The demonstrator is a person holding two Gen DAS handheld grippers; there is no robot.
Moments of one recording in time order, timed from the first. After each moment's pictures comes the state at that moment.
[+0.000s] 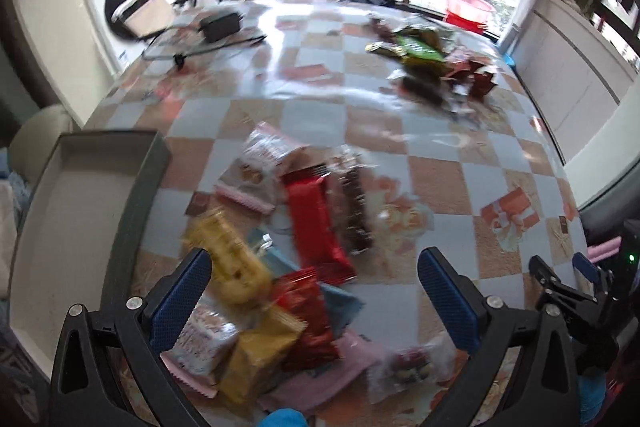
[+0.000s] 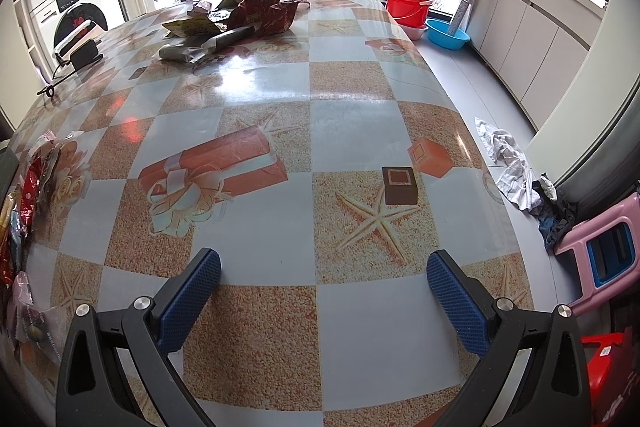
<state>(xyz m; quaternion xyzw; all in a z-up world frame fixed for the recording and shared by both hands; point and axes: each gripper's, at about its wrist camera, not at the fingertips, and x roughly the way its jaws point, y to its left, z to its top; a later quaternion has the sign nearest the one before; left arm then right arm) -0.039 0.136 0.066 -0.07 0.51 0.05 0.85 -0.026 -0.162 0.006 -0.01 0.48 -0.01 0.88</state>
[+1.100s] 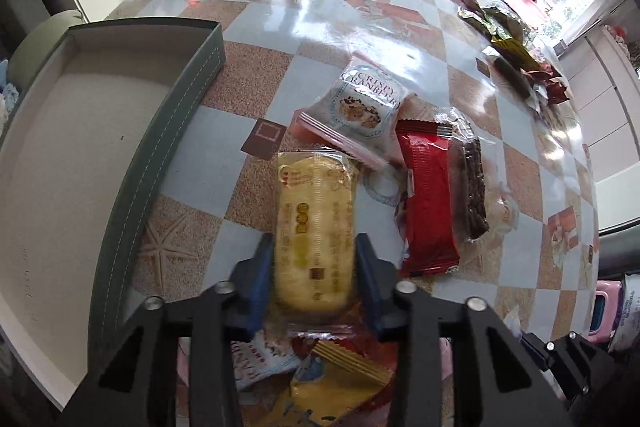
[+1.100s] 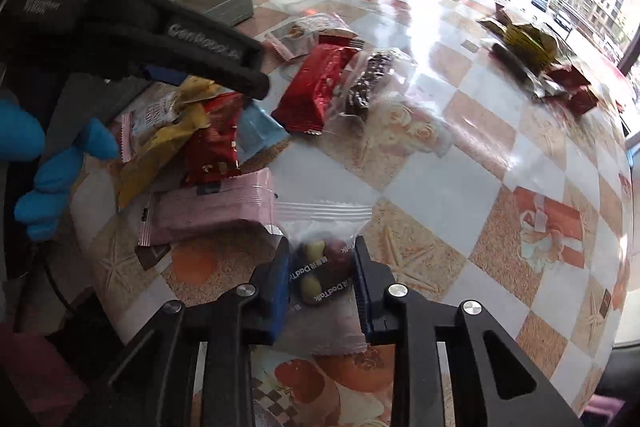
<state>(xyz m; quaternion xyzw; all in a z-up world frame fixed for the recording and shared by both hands) -0.037 0.197 0.013 -0.16 0.57 0.07 0.80 -0.066 0.004 0.007 -0.16 0.51 0.30 0.79</state>
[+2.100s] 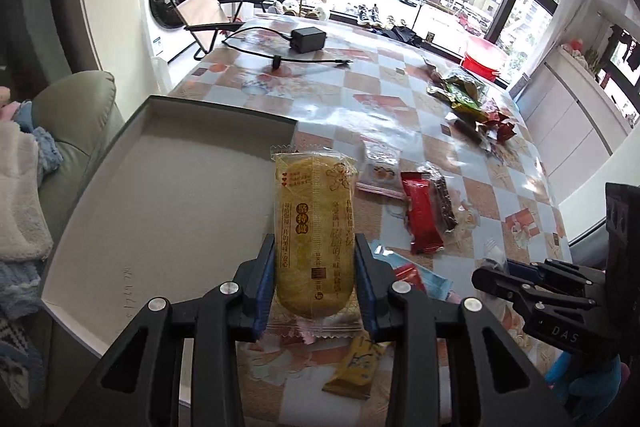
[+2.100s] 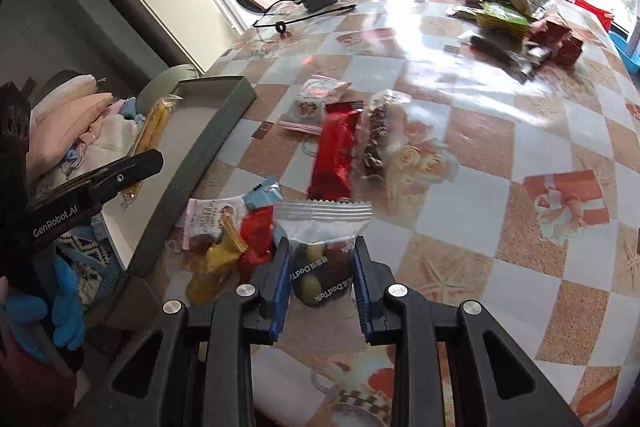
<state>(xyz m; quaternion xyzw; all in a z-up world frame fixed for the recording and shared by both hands) -0.122 0.255 0.102 -0.12 0.45 0.06 0.88 -0.057 0.026 0.062 0.00 0.52 0.31 0.79</state>
